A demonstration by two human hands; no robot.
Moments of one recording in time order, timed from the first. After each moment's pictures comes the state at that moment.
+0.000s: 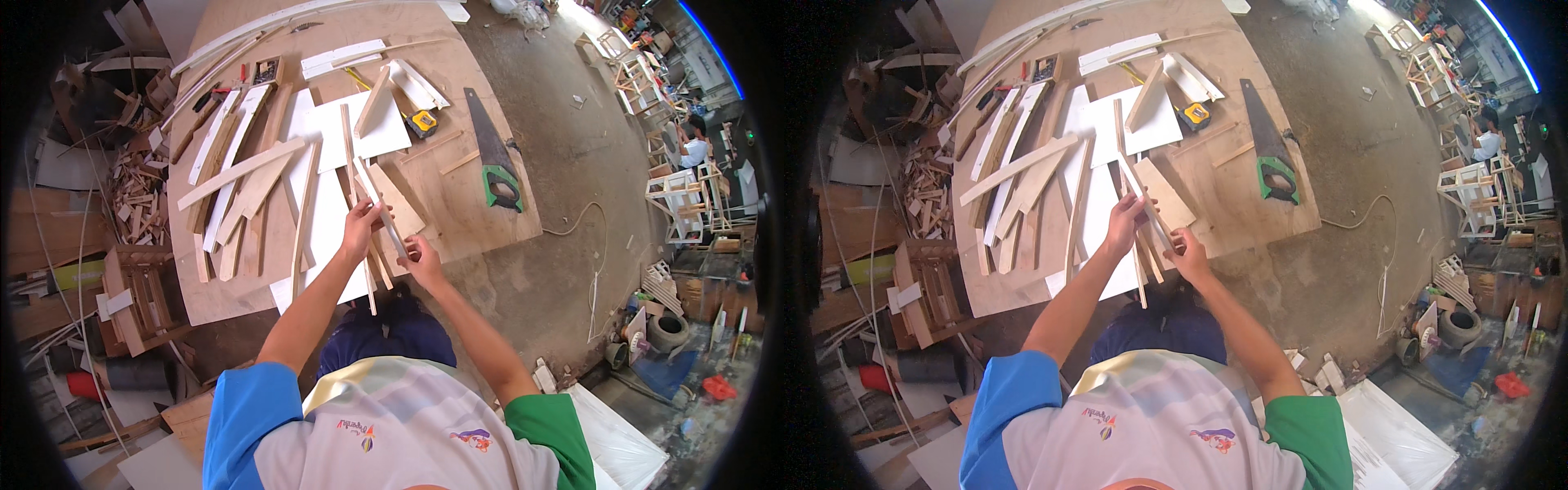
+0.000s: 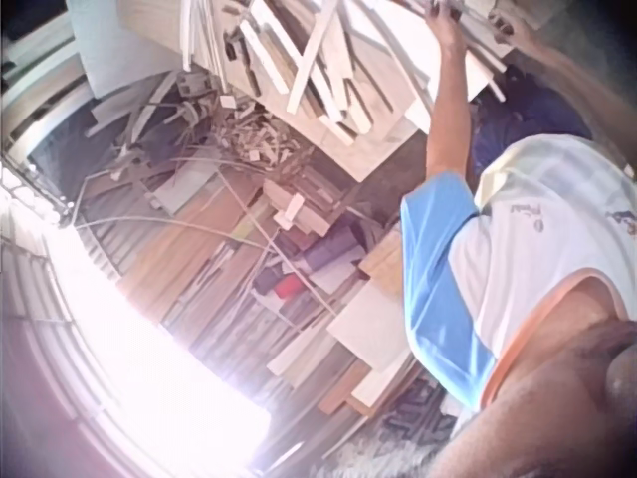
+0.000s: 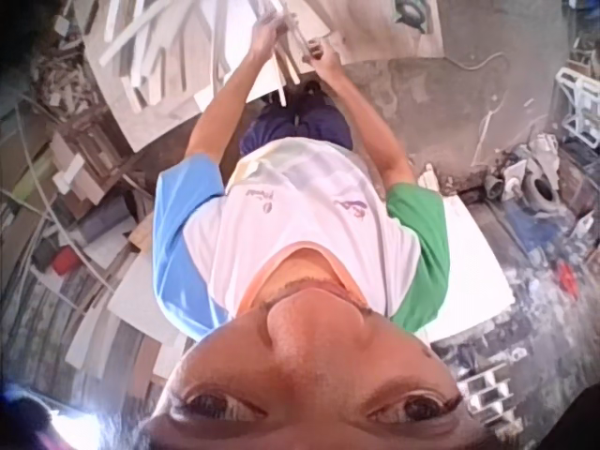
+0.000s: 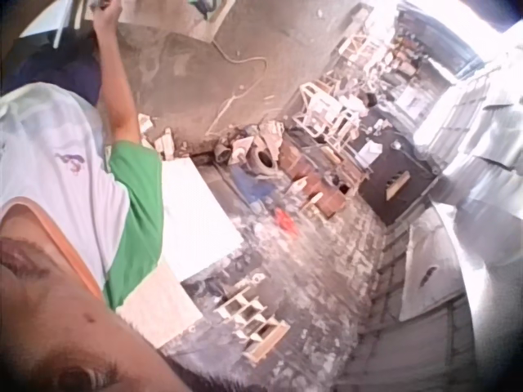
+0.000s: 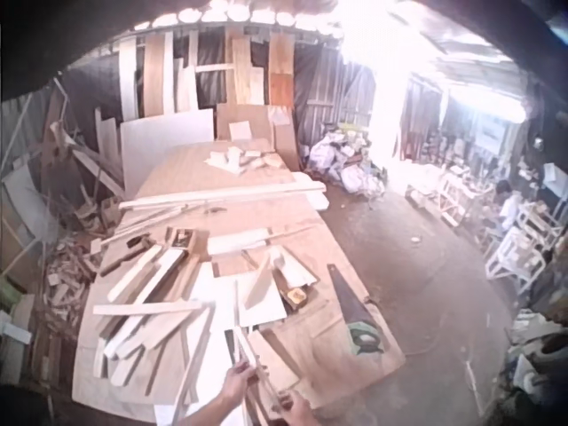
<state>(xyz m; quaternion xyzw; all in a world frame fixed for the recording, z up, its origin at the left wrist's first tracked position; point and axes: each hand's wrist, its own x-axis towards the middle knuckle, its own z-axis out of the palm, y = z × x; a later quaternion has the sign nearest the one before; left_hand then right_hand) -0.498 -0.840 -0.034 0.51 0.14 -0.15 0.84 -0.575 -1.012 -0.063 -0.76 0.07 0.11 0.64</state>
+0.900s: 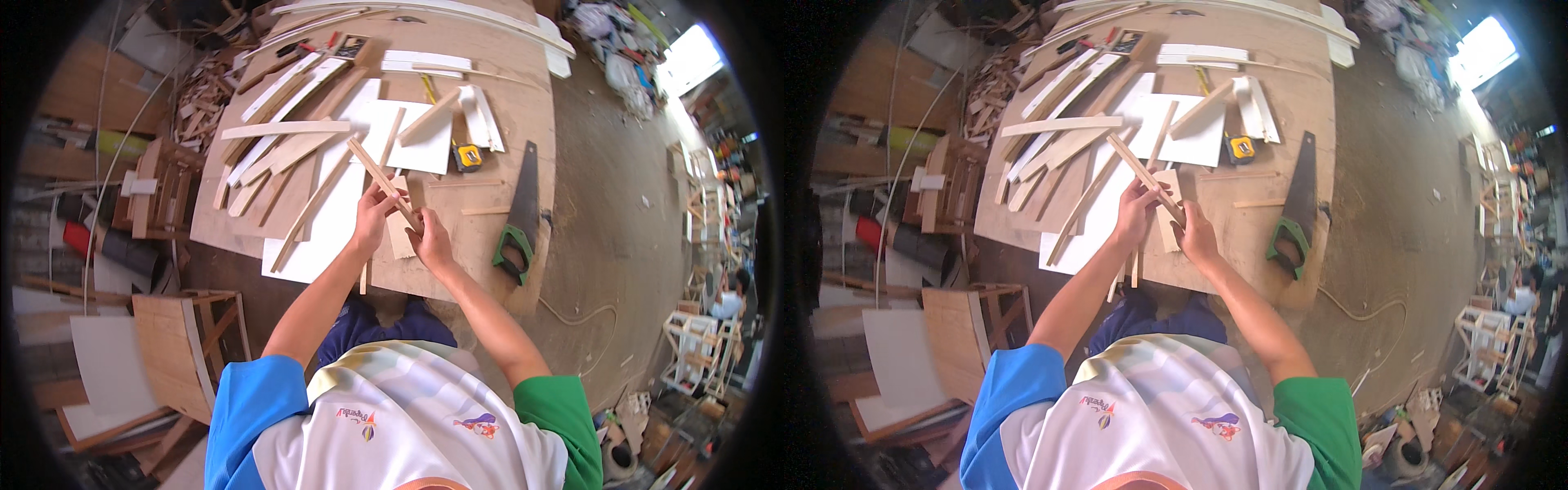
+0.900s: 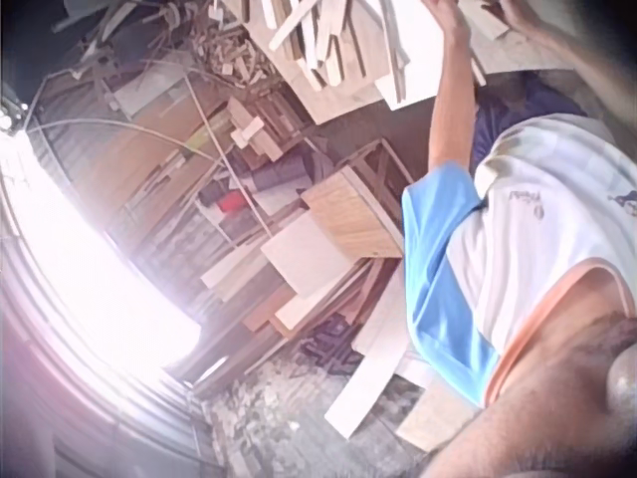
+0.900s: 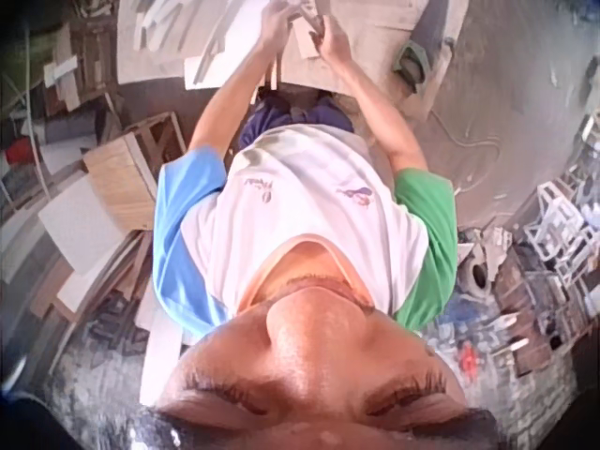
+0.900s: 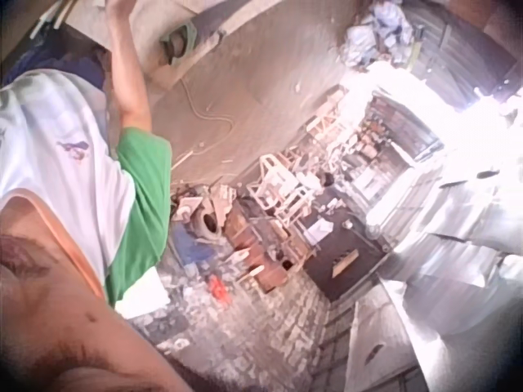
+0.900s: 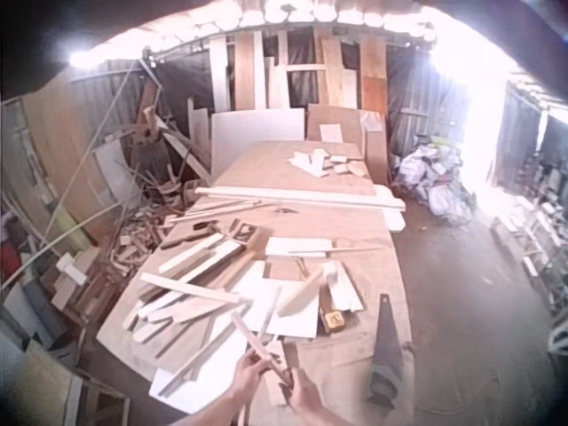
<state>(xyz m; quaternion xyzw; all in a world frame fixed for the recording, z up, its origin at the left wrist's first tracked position) -0.461 -0.904 0.021 0.52 0.19 0.07 0.83 -0.441 -1.060 -0.025 -0.83 -0.28 0.02 0.47</state>
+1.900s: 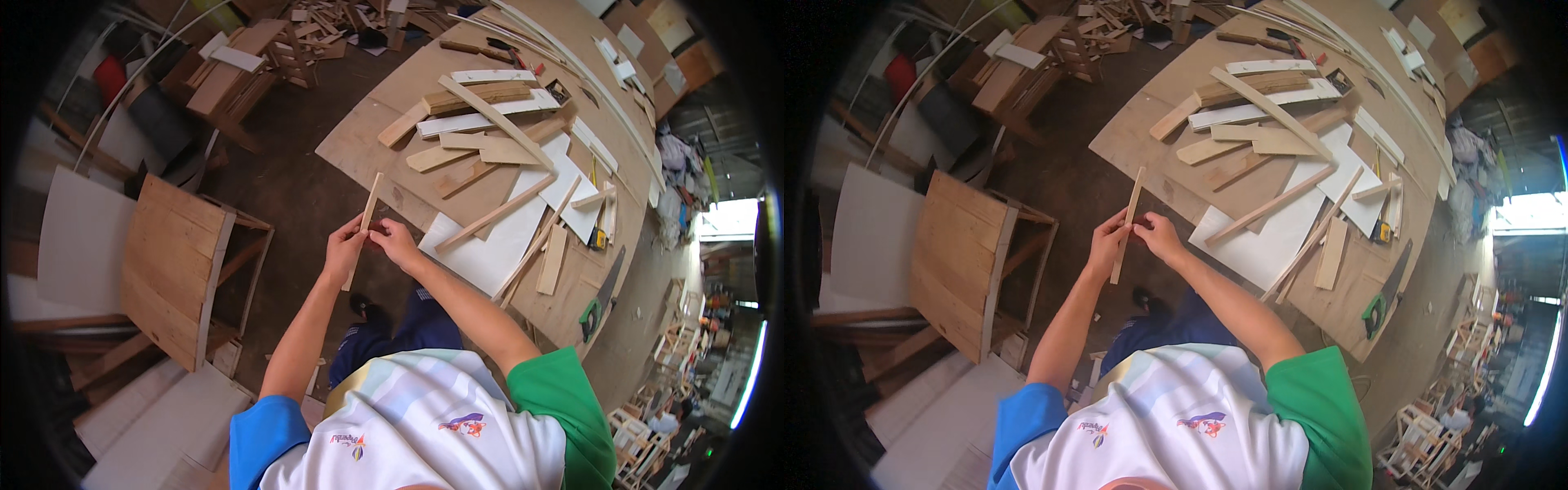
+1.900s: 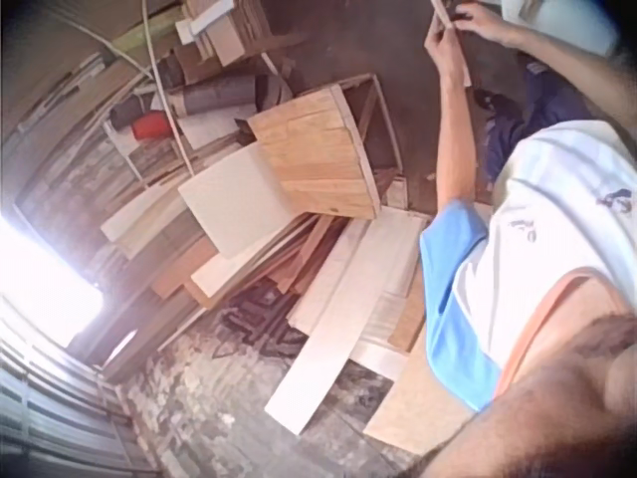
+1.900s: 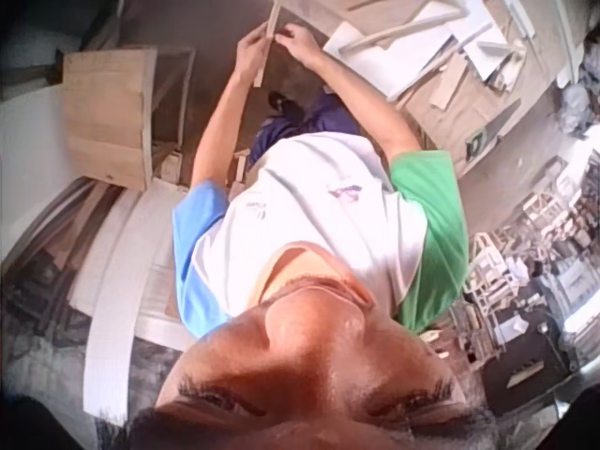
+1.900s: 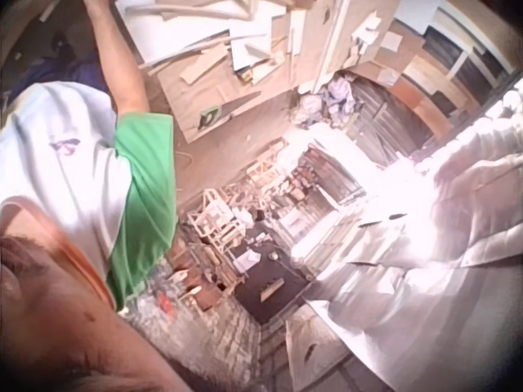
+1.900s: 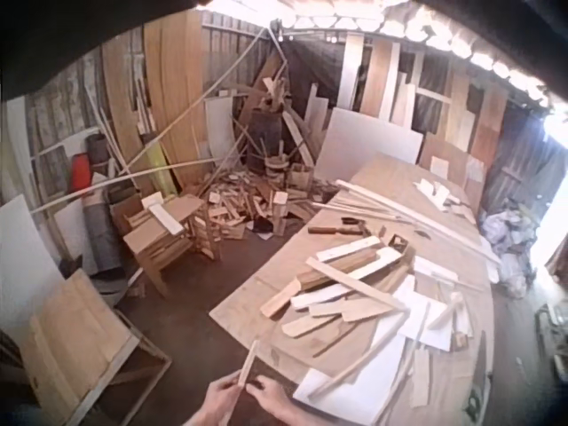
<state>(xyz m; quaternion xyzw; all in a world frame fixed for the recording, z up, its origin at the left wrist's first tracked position) -0.854 -0.541 -0.042 0.45 0.37 0.20 0.79 -0.723 -0.623 -0.051 -0.62 -0.25 0.51 0.54</state>
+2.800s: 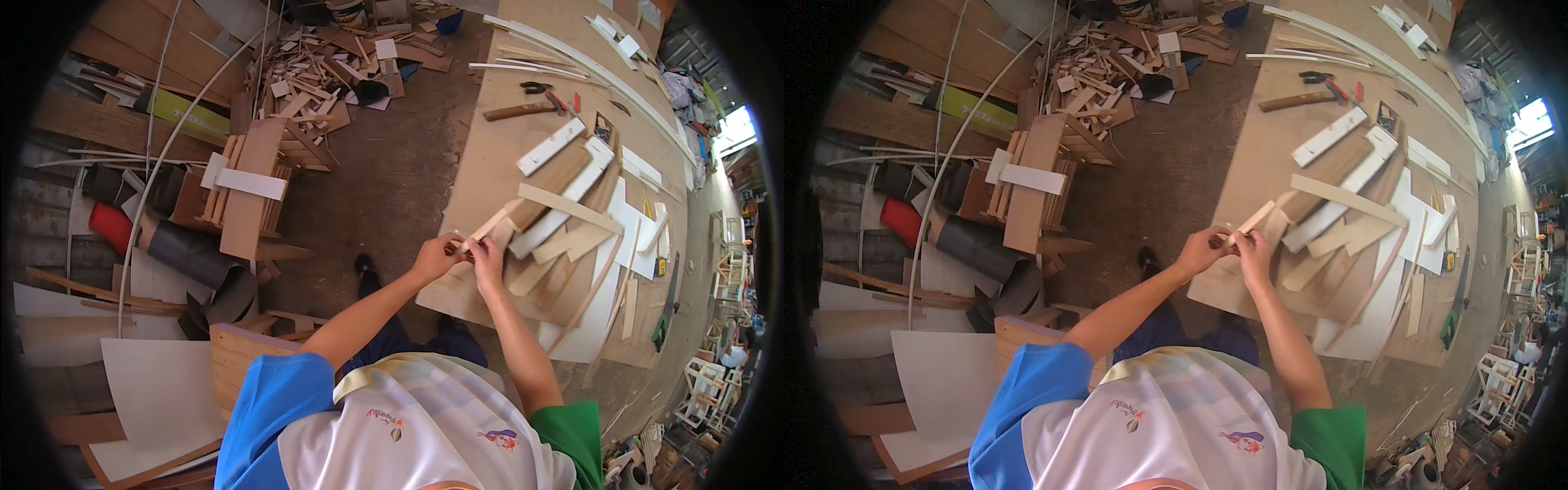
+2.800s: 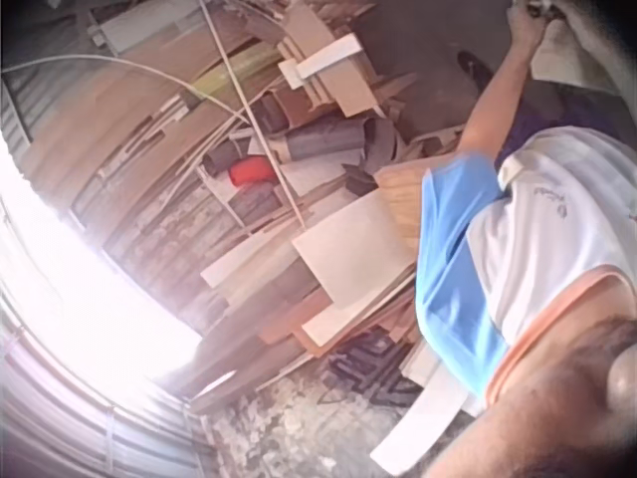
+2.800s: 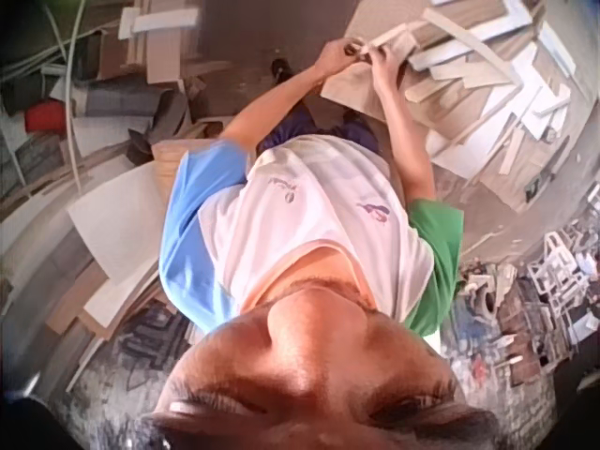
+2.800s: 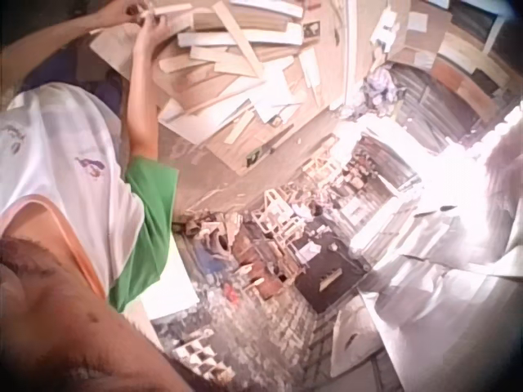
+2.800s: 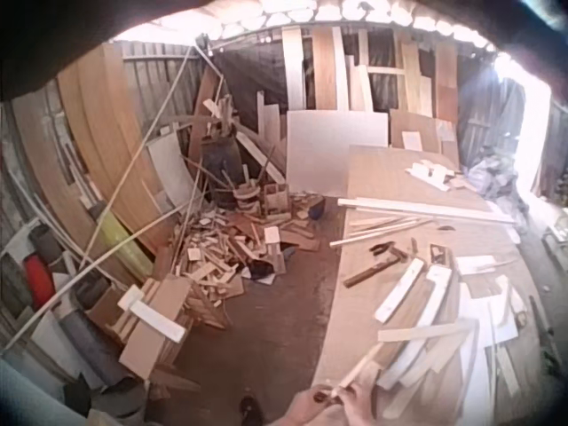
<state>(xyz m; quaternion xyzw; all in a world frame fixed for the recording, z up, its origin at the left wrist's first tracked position) -0.649 -0.190 -0.032 0.78 0.17 -0.06 0.59 -0.591 -0.333 -0.045 -0.62 0.02 0.26 0.74</state>
